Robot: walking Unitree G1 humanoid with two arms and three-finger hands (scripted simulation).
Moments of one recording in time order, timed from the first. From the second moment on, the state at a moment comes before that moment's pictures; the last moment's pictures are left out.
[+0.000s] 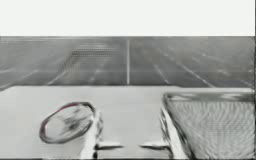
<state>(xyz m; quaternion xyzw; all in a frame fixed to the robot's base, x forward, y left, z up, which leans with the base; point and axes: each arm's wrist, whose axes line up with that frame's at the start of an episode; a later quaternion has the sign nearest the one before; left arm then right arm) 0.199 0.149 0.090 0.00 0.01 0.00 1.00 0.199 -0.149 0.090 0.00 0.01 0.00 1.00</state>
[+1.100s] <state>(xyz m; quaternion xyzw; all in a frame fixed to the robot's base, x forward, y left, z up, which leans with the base) 0.284 0.218 0.096 0.32 -0.03 0.06 0.94 0.209 -0.115 0.085 -0.05 -0.17 -0.03 0.98</state>
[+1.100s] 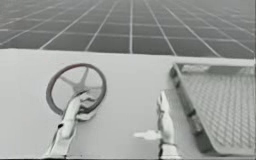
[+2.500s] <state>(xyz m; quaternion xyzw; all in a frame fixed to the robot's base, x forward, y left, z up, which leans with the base) 0.219 0.181 0.171 -0.44 0.05 -0.05 0.89 0.401 -0.029 0.157 -0.03 0.20 0.00 0.98</state>
